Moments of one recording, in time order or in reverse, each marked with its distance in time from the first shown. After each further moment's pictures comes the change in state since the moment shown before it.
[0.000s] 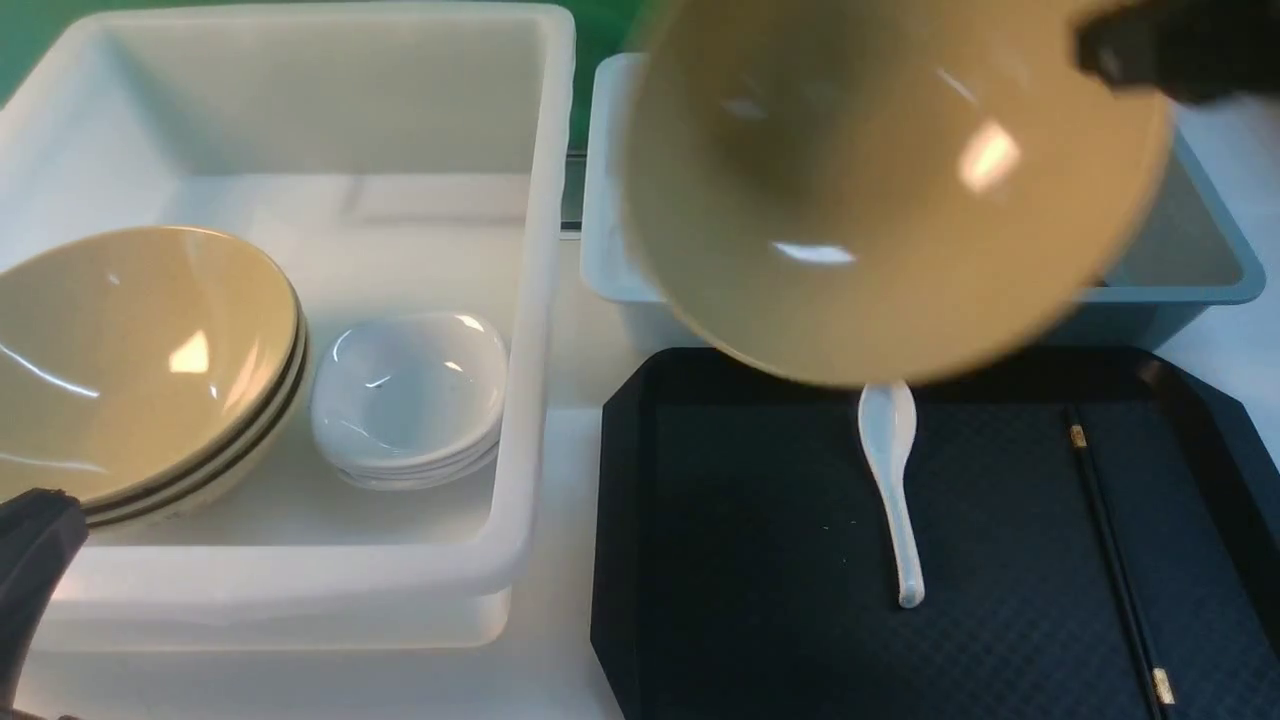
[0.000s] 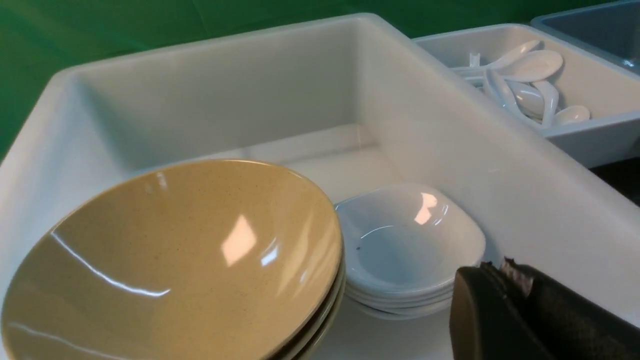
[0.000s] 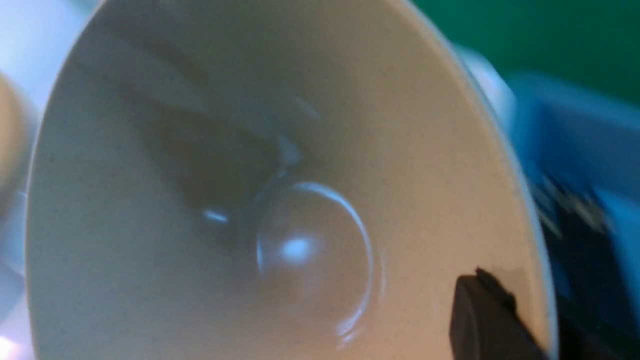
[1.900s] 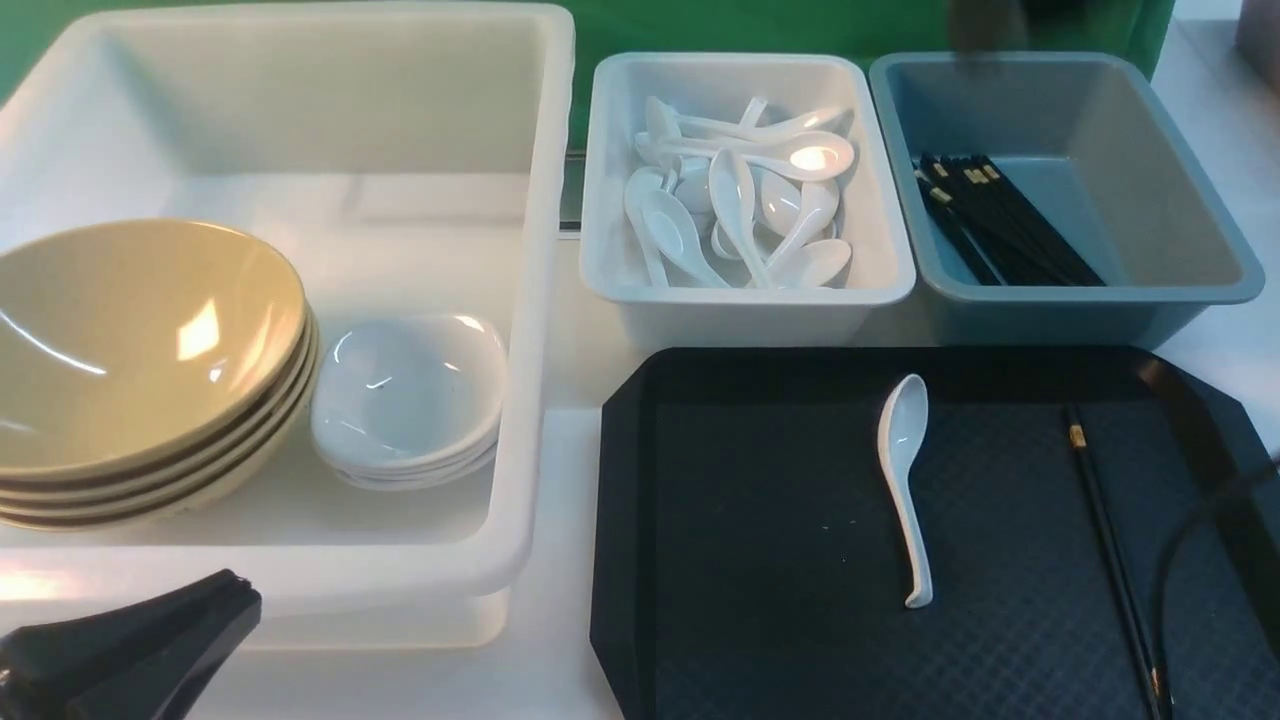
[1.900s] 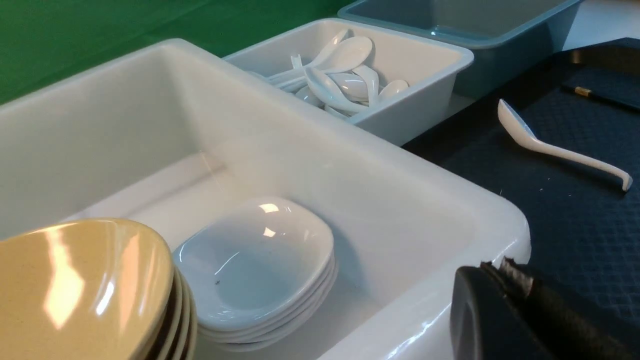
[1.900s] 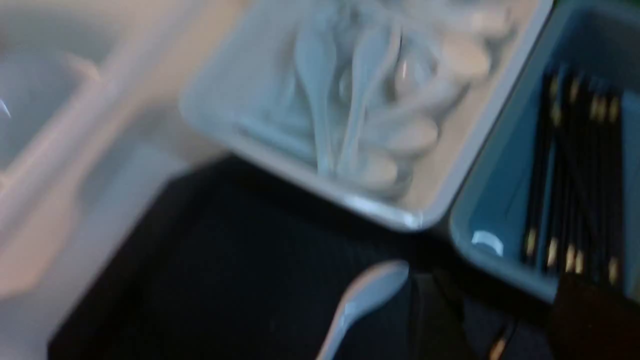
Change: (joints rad) right arm 0.054 0.305 -0.344 -0.394 0.612 0.289; left arm -0.112 0.000 0.081 -0.511 -0.036 0.638
